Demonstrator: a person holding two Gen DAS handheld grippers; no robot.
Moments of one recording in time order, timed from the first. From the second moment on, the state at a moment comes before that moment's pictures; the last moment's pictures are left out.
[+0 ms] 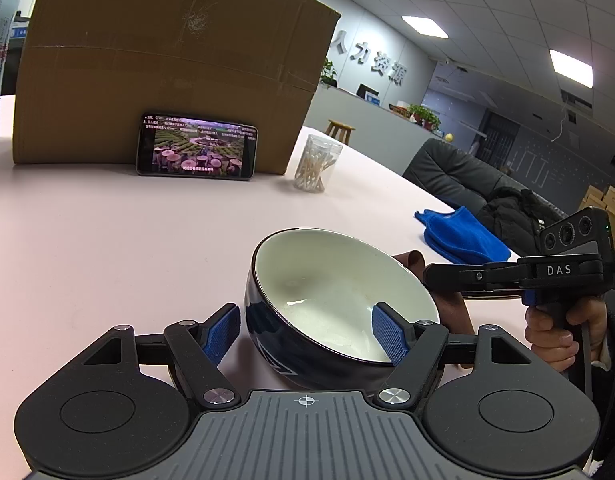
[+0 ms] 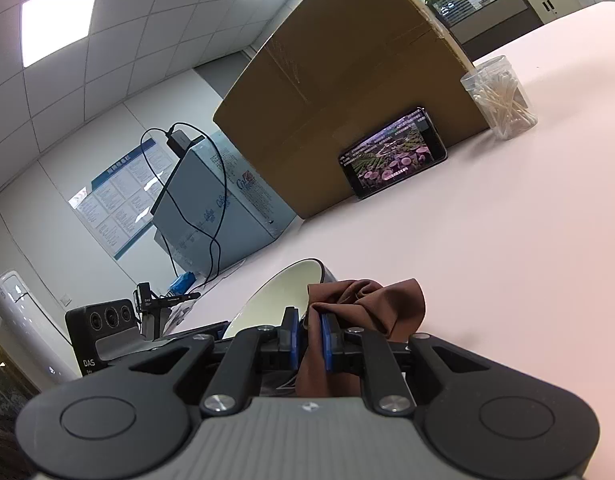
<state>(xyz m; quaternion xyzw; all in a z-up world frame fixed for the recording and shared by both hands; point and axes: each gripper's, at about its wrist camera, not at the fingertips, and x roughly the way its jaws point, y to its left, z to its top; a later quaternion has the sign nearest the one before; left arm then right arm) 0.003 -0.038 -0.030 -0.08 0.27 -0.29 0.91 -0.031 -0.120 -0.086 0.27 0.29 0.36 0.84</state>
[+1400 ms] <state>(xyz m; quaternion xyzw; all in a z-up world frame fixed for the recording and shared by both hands) 0.000 -0.039 -0.028 -0.08 0.27 -0.29 0.91 -0.038 -0.116 -0.082 0.26 0.28 0.37 0.84</state>
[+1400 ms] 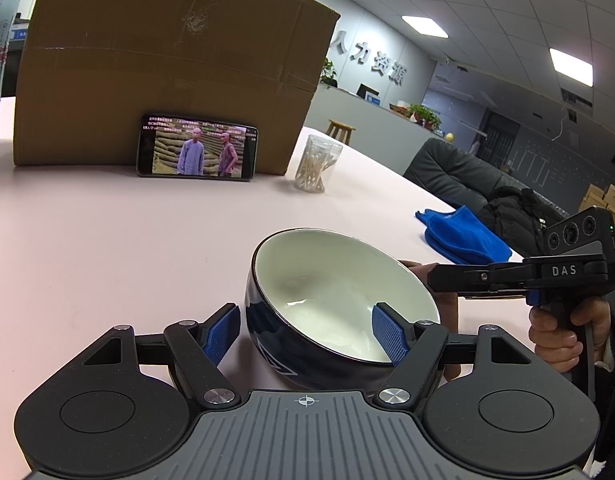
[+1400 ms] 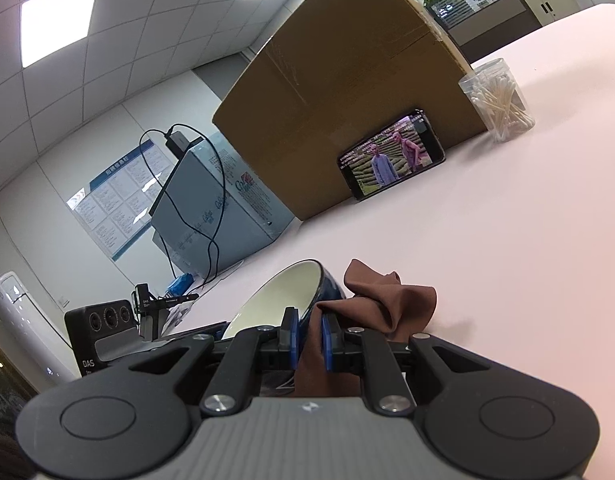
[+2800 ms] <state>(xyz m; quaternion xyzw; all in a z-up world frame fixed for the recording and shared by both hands) -0.002 -0.039 -0.028 -0.08 0.28 -0.29 0.91 -0.072 -0.085 -0.075 0.21 0.30 0.36 0.86</state>
